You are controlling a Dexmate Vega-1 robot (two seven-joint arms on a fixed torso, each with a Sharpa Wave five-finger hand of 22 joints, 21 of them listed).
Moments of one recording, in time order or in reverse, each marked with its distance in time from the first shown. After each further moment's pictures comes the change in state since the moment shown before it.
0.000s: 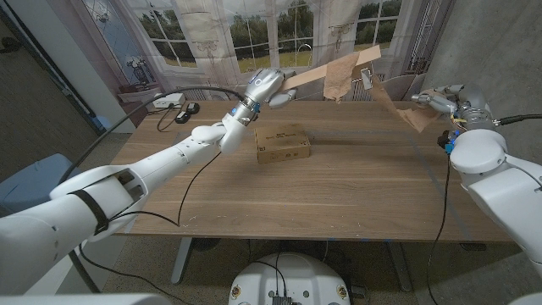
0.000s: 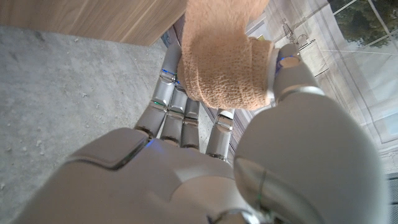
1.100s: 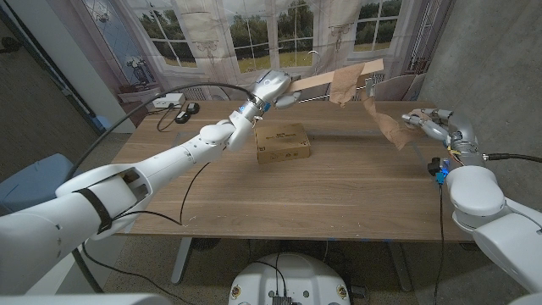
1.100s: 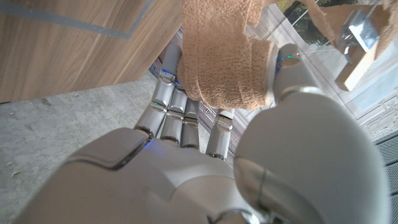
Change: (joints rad) left arm -0.003 -0.013 0.027 -0.056 0.030 0.174 -0.131; left_hand -0.001 0.001 0.000 0.000 0.000 -0.002 -0.002 0.011 -0.007 0.000 0.000 0.000 0.000 0.000 0.000 -0.001 -0.002 0.000 0.000 0.000 -0.002; right arm -0.225 0.022 0.024 0.050 0.125 0.375 -0.082; right_hand 0.000 0.000 0.005 -0.005 0.005 0.000 0.000 0.010 0.000 0.000 0.000 -0.002 -0.008 0.000 0.000 0.000 0.000 -0.009 0.006 0.040 -0.033
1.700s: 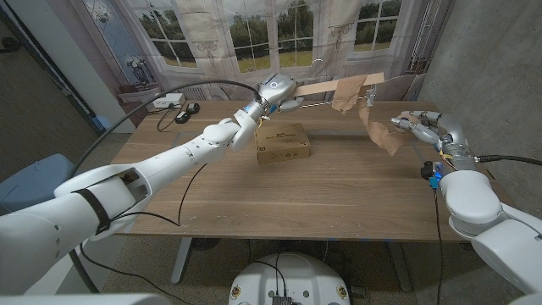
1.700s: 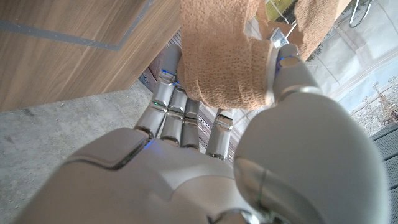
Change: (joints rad) left arm -0.006 0.011 0.025 -0.063 0.042 0.078 -0.161; left_hand 0.000 0.000 0.000 0.000 0.000 0.002 0.002 0.004 -0.011 0.000 0.000 0.000 0.000 0.000 0.000 0.000 0.001 0.000 0.000 0.008 0.002; right arm -0.032 -0.057 -0.029 -0.027 -0.004 0.028 0.000; right_hand 0.001 -0.001 0.003 -0.003 0.004 0.000 0.000 -0.001 0.000 0.000 0.000 -0.001 -0.003 0.000 0.000 0.000 0.000 -0.002 0.002 0.011 -0.014
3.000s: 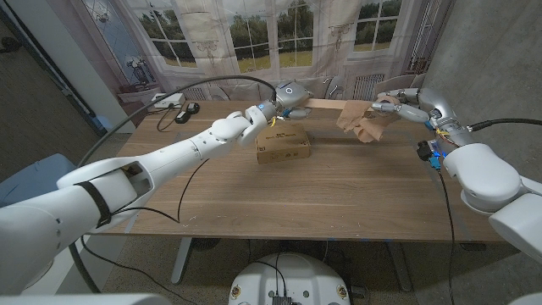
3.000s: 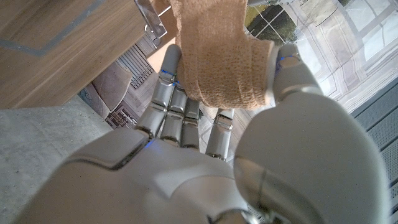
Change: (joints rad) left arm -0.051 -0.010 0.060 -0.055 0.077 0.027 -0.265; left_hand 0.026 -0.003 0.001 -0.009 0.000 0.000 0.000 -0.008 -0.029 -0.002 0.002 0.004 0.000 0.000 0.000 0.008 -0.002 0.000 0.000 0.000 0.004; right arm 0.049 -0.143 0.086 -0.021 0.090 0.085 0.236; right_hand 0.003 -0.003 0.000 0.000 -0.002 -0.005 0.006 -0.005 -0.002 0.000 0.000 -0.006 -0.004 0.000 0.000 0.000 0.000 -0.004 0.003 0.037 -0.019
